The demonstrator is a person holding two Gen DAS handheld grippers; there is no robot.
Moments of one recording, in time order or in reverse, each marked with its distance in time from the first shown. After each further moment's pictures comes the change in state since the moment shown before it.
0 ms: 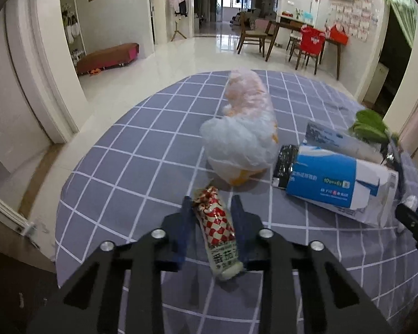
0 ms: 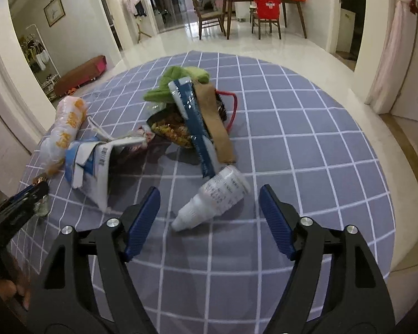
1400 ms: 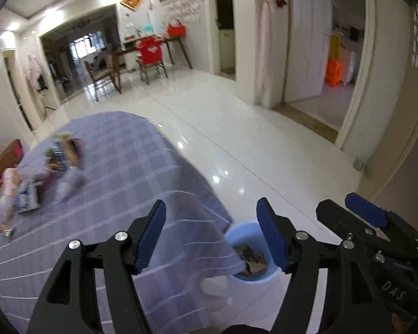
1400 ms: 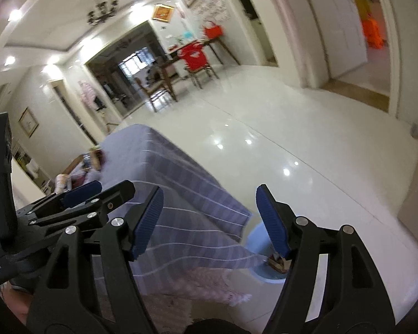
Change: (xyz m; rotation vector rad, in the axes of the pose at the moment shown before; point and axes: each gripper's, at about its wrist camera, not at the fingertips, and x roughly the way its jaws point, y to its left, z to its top) left arm -0.172 -0.334 -0.171 0.610 -0.131 -0.422; right arm -0.206 -0.230 -0.182 0.422 -0.339 0.033
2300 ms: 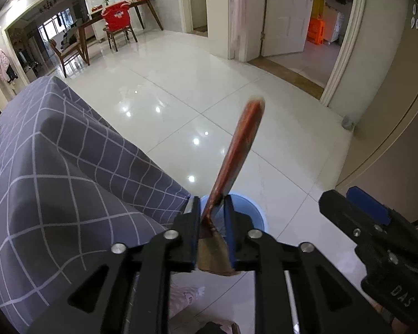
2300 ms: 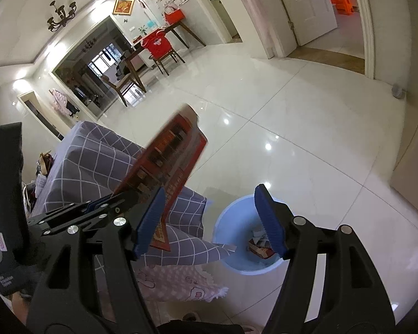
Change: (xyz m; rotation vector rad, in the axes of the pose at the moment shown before) left arm 0.144 -0.098 -0.023 0.088 0.241 -0.105; right arm 0.042 -0.133 -0.029 0.193 0.091 -0.136
